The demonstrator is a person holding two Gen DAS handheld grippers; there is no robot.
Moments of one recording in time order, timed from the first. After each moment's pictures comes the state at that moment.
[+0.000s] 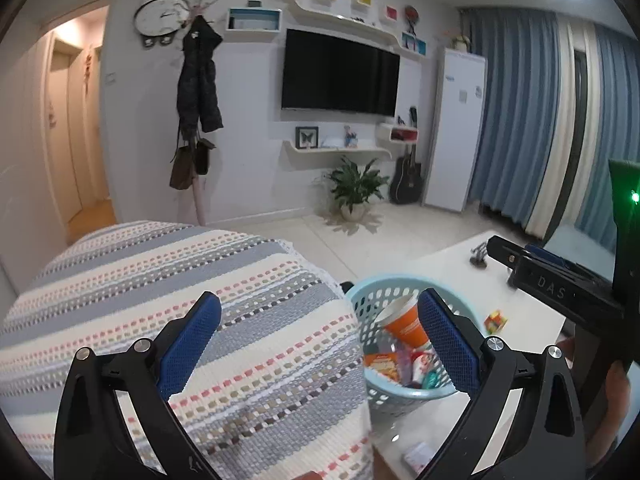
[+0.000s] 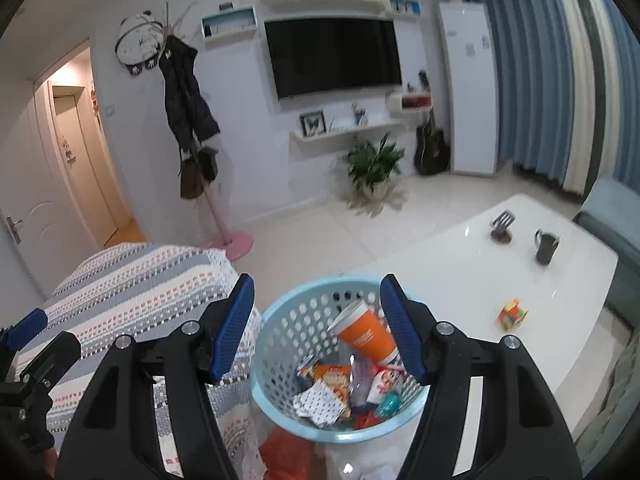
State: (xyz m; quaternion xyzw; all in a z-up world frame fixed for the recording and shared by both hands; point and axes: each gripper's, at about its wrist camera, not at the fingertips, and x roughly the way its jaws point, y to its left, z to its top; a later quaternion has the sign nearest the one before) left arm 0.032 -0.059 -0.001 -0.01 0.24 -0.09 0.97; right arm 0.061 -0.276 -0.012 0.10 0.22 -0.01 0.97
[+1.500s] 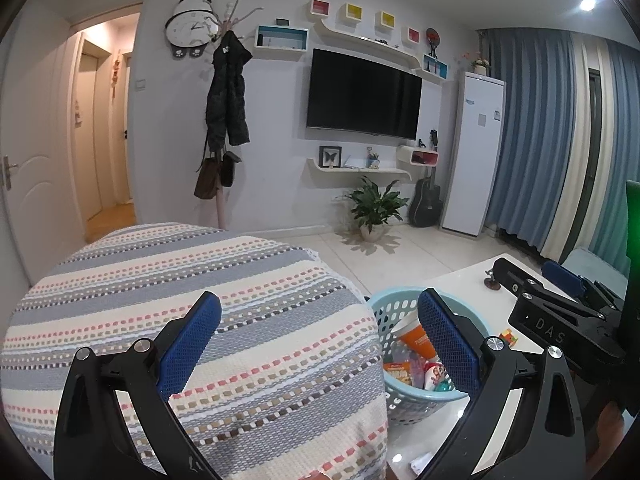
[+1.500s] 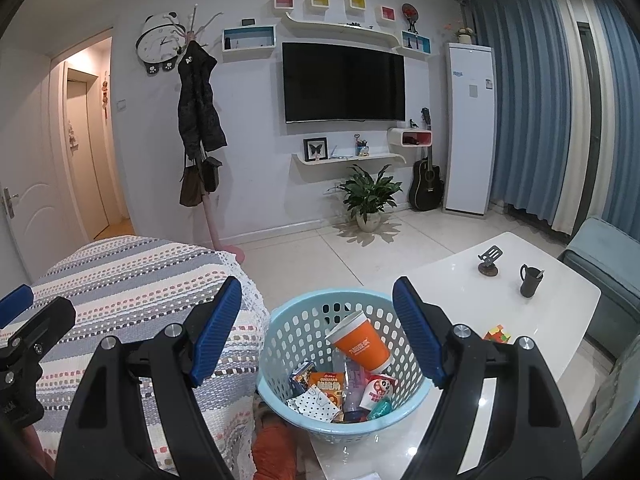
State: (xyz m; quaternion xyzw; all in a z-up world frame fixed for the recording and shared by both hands) left arm 0.001 -0.037 -0.004 -0.03 0.20 -0.04 0.98; right arm 0.028 -0.238 -0.015 0.04 0.19 -0.01 0.98
